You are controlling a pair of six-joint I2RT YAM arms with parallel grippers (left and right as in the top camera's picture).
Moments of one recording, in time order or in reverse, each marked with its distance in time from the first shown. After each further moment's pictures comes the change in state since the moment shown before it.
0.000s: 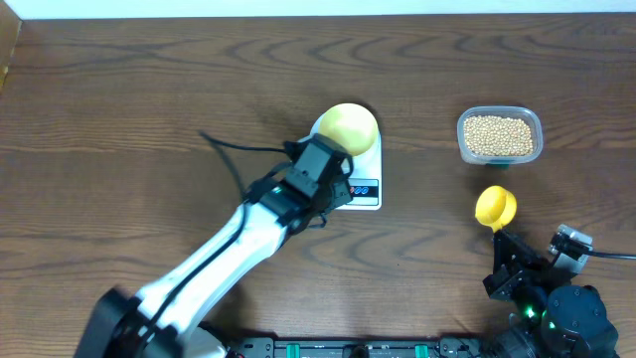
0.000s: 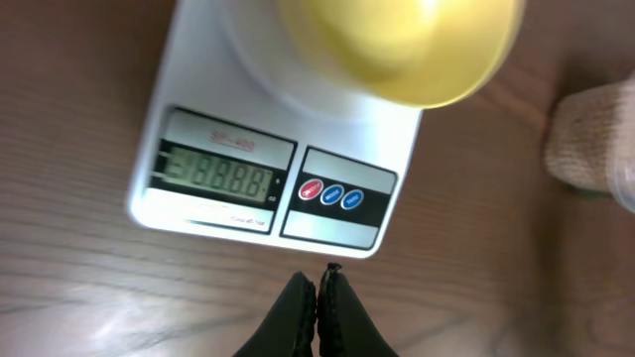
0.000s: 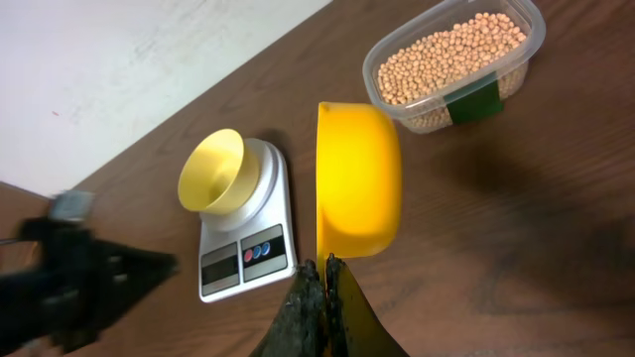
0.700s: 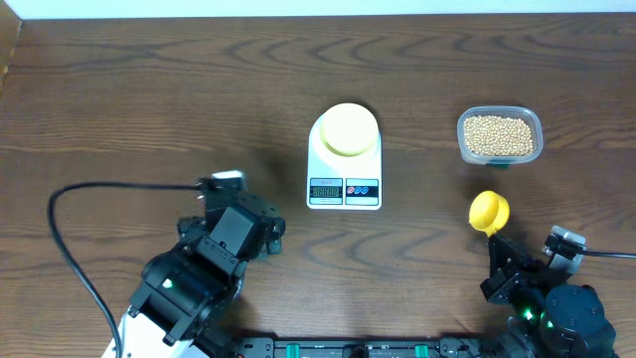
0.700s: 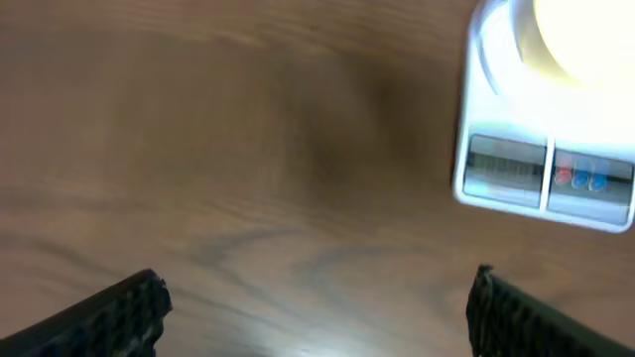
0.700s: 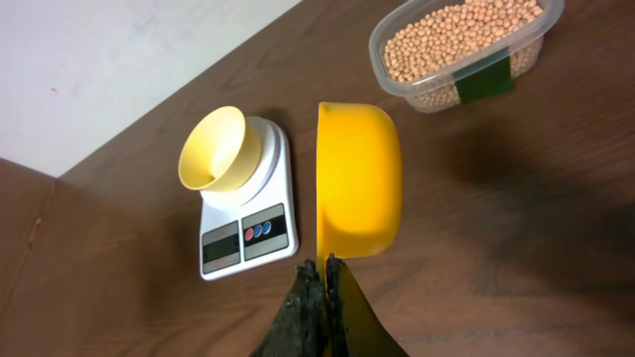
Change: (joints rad) left arm 0.003 -0.548 0.006 -0.621 -0.451 0.357; right arm 0.000 0.000 -0.001 -0.026 -0.046 -0.004
